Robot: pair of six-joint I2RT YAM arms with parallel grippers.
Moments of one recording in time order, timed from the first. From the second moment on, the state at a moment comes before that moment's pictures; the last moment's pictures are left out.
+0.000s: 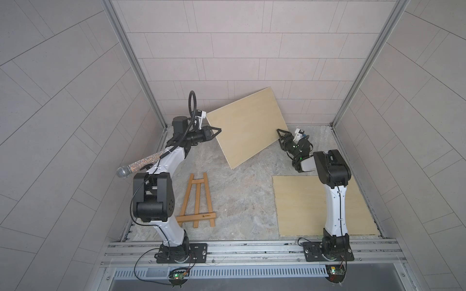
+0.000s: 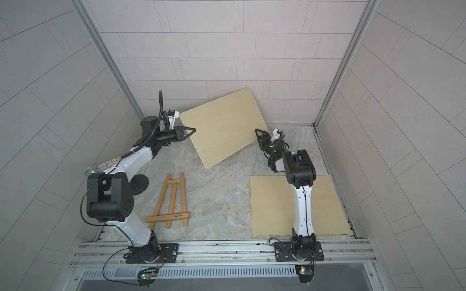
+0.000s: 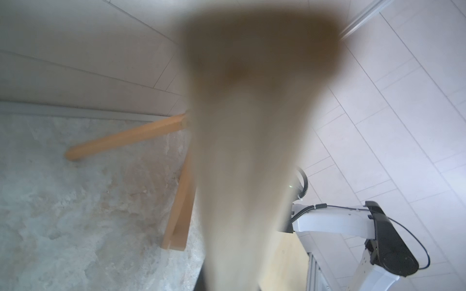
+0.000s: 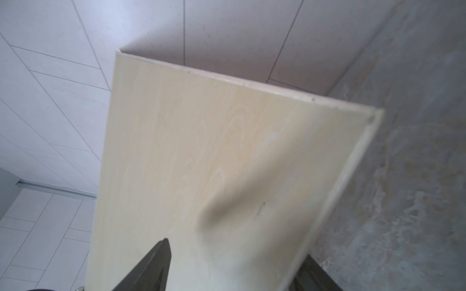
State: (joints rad) left arm 0.01 1.71 1.26 0.10 0.98 -0.54; right arm 0.06 2.24 1.15 1.17 -0.41 1.34
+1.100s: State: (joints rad) left arm -0.14 1.44 1.01 0.05 0.97 -0.79; right arm -0.06 1.58 0.51 0.99 -0.55 1.40
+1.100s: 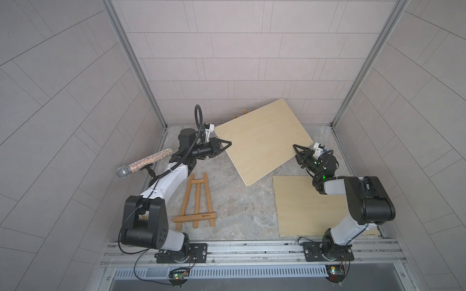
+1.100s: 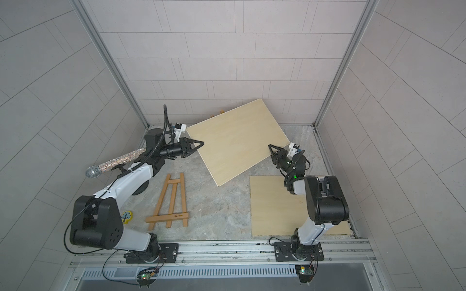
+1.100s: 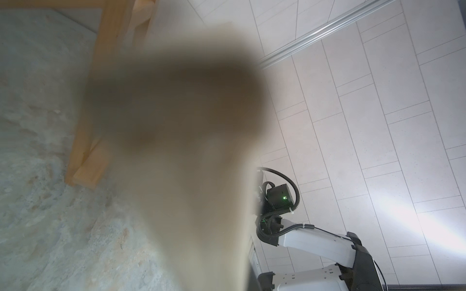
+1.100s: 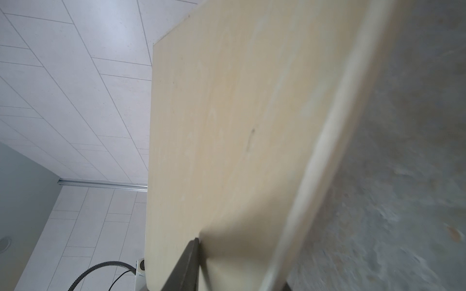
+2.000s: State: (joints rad) left arm -0.23 1.43 0.97 -0.48 0.93 -0.77; right arm -0.08 1.00 0.37 -0.12 -0.51 1.21
